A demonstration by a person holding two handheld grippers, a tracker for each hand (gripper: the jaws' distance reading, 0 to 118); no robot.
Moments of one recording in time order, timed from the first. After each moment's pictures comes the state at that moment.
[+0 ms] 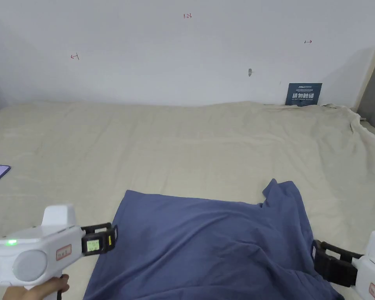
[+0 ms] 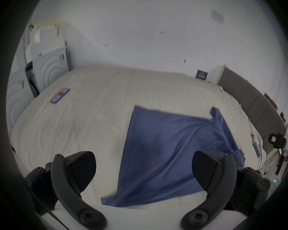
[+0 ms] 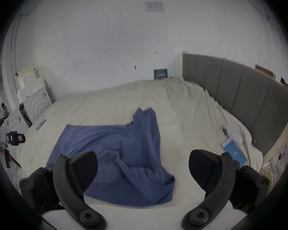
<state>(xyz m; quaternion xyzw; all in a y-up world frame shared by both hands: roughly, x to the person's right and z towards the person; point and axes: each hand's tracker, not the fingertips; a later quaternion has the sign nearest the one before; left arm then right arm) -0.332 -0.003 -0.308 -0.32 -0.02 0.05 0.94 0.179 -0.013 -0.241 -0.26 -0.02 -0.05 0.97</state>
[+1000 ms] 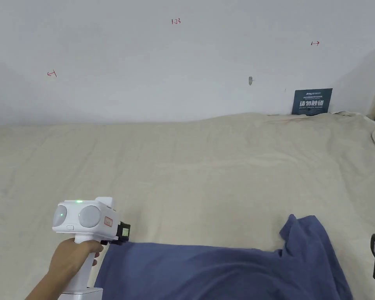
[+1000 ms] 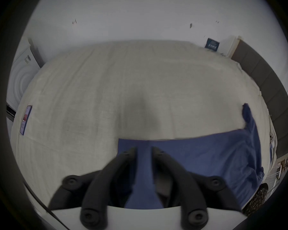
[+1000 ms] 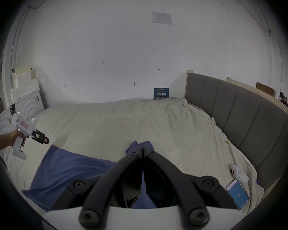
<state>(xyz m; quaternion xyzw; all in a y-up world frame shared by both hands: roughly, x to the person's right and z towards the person) -0.315 -0.106 -0.636 -0.50 -0.05 -0.01 0.86 0.195 -0.015 -0.386 -0.22 -0.04 -0.02 0.98</state>
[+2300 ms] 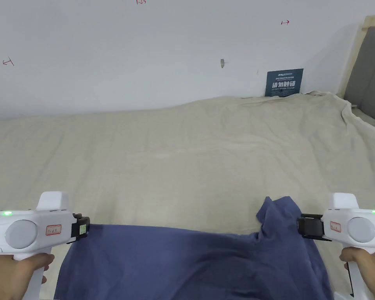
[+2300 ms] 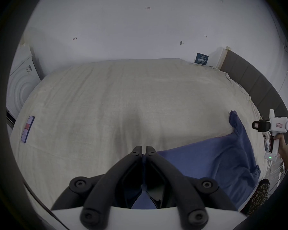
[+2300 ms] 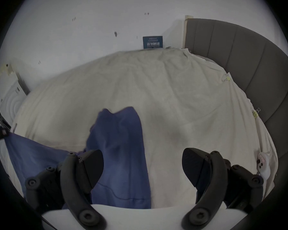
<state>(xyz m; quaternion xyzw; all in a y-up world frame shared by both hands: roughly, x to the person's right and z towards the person) -0.314 -0.046 -0.566 -0.41 -0.09 -0.01 0.91 0.243 -0.134 -0.544 -0.43 -0.07 -0.03 0.90</state>
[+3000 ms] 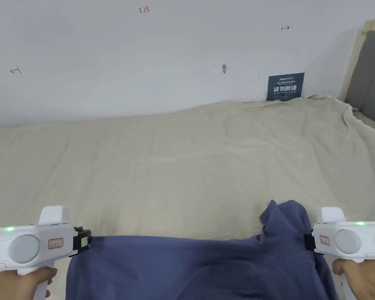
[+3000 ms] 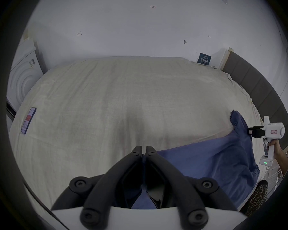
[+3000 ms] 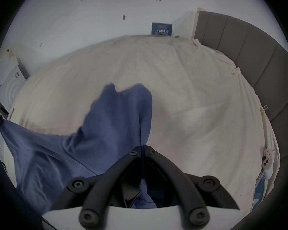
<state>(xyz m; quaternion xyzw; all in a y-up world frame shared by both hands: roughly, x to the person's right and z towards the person) -0.332 -0.063 -0.556 -0.42 -0.08 0.01 0.91 0.219 -0.138 -0.525 -0.44 -0.04 -0.03 0.90</state>
